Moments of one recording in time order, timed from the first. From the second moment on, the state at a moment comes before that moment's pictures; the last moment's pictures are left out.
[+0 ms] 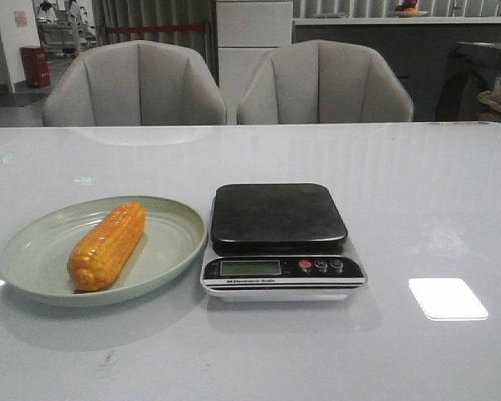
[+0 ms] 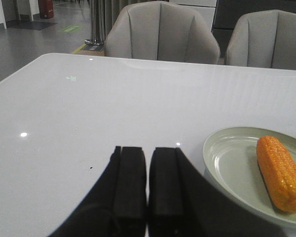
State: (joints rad) left arm 0.02 -0.01 0.01 0.08 0.18 -0.17; right arm 0.02 -0.01 0.00 -0.08 0.09 0.17
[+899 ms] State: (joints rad) left arm 0.02 -0.01 0.01 0.07 0.18 -0.17; right arm 0.02 -0.01 0.03 -0.08 0.02 0.17
